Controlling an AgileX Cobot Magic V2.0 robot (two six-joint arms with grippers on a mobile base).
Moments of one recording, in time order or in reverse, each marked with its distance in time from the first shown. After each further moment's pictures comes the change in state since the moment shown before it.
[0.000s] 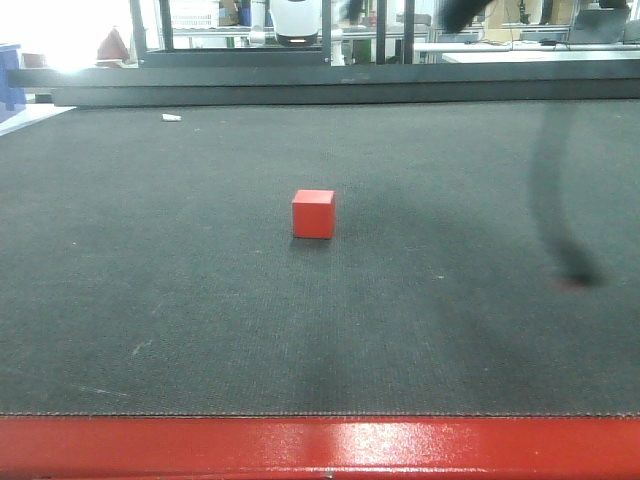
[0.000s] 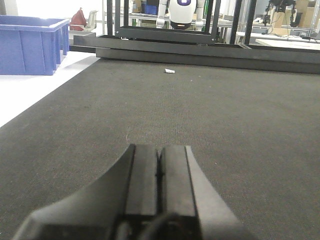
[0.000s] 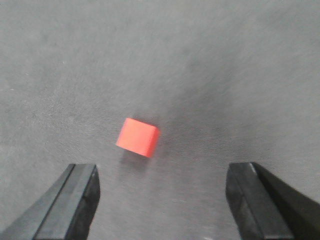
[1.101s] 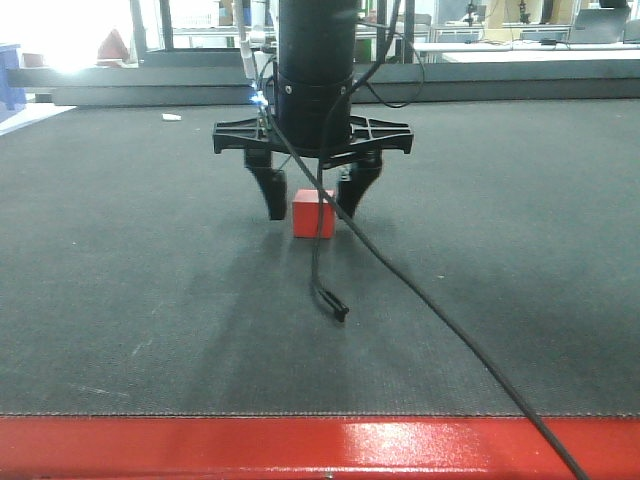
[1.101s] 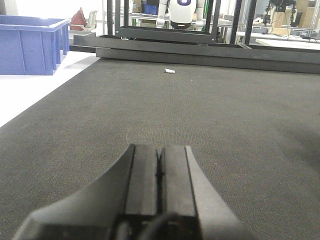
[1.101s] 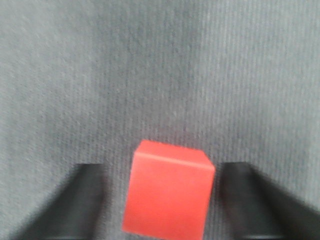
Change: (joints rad) left arm 0.000 0.000 0.000 0.000 0.000 0.000; right arm 0.082 0.538 -0.352 -0.064 0.138 0.228
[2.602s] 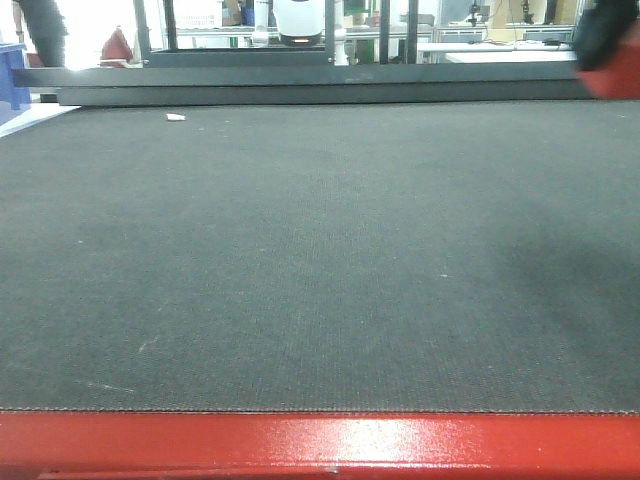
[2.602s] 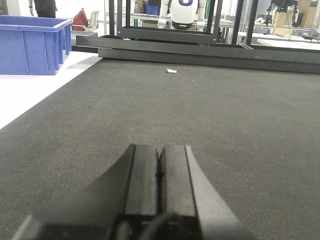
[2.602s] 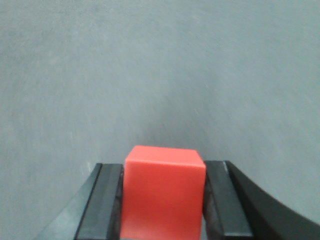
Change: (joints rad) left arm 0.000 0.000 0.000 0.000 0.000 0.000; right arm -0.298 -1.132 1.107 0.019 -0.450 -0.445
